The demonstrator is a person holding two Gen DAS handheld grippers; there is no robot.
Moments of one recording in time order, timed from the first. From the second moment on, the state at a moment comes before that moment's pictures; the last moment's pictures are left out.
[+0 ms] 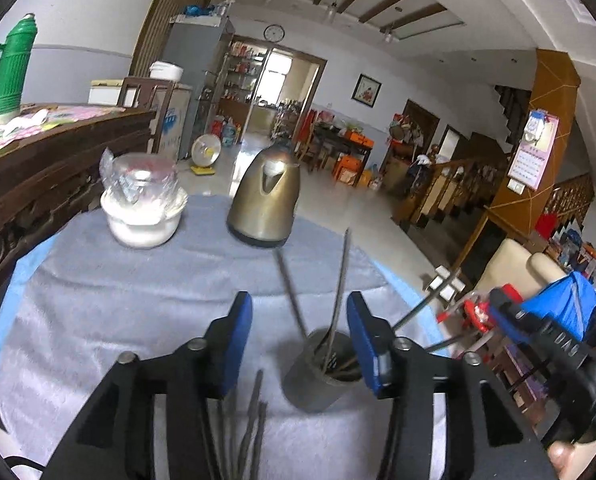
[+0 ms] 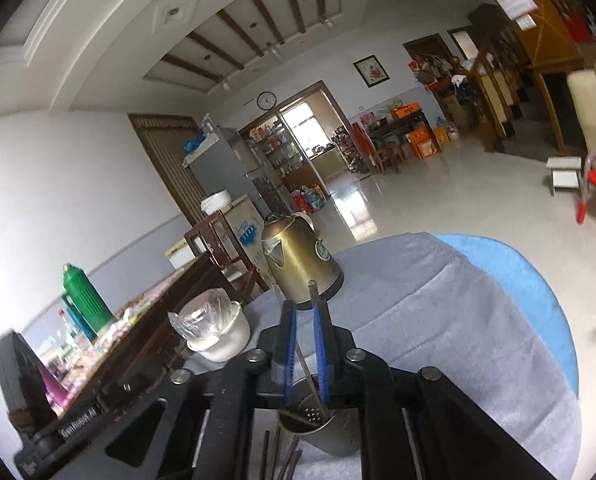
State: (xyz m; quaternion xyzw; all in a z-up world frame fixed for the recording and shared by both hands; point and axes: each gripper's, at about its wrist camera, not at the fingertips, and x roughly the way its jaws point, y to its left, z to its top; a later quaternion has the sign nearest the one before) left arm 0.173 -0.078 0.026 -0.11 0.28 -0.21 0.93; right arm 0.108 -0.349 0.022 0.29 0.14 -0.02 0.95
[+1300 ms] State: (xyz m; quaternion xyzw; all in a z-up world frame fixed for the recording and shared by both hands) left arm 0.117 -0.040 -0.070 0.02 0.47 -0.07 0.88; right arm 0.066 -0.301 -0.103 0.29 0.31 0.11 0.90
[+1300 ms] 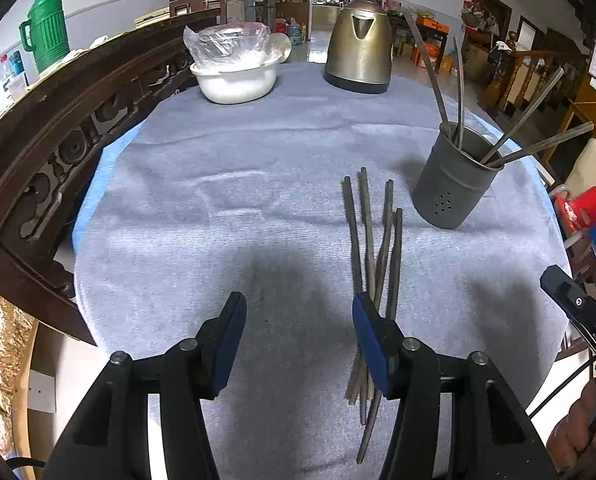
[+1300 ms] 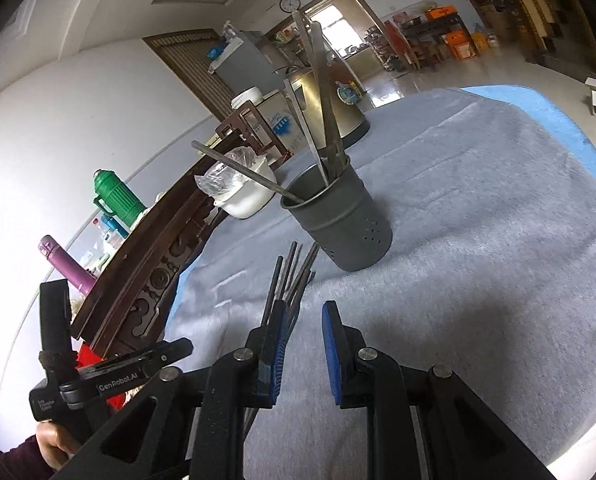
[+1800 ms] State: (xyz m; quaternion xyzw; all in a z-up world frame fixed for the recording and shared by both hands) left arm 0.112 0.012 -0.063 -0.02 0.45 -0.04 0.89; right arm 0.064 -0.276 -0.083 0.25 0.34 0.11 0.90
